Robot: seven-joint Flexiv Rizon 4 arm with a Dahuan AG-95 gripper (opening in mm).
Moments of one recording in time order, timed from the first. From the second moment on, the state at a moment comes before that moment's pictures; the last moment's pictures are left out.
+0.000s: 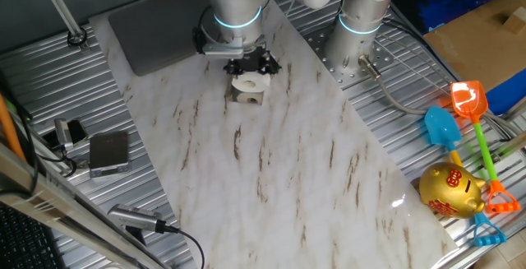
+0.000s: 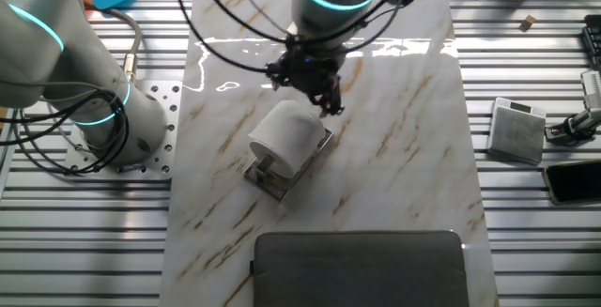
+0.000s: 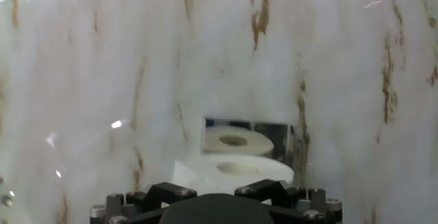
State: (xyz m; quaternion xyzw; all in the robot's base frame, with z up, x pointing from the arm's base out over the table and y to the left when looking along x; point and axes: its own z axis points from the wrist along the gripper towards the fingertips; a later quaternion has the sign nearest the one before) arm 0.373 0.016 0.102 0.49 -0.87 -0.02 0.08
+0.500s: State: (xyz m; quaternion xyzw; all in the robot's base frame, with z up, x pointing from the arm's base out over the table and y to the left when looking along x) arm 0.449 0.061 0.103 0.49 -0.87 -0.03 0.09
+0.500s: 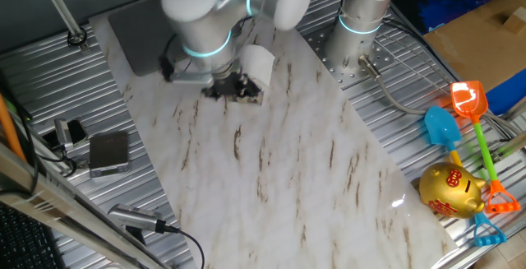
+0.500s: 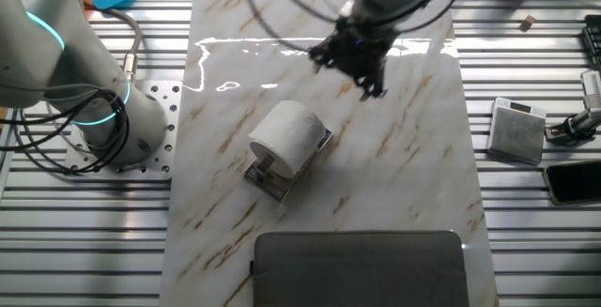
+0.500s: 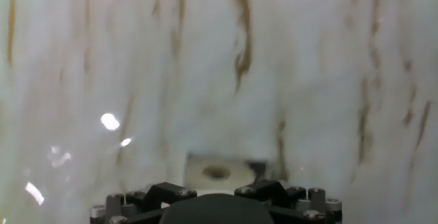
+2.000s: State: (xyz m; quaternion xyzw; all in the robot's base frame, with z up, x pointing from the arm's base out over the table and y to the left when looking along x) arm 0.493 0.077 0.095 0.42 -0.91 -0.02 0.06
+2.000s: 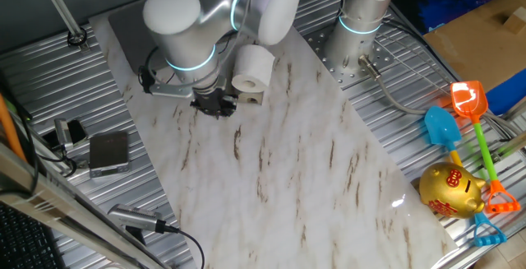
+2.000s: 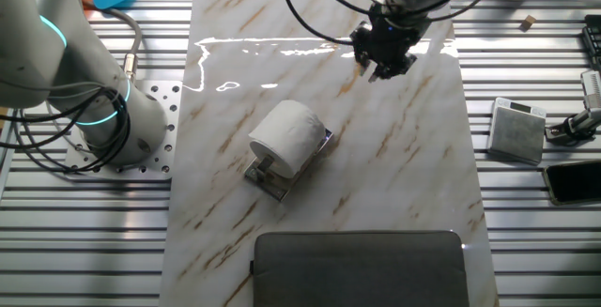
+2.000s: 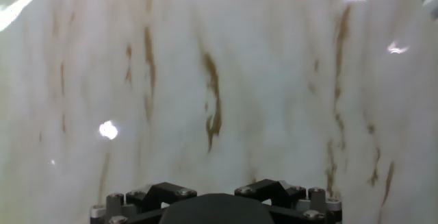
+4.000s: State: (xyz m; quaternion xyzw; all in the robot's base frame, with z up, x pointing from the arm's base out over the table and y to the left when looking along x) arm 0.570 -0.050 0.108 0.47 -0.88 -0.04 0.05
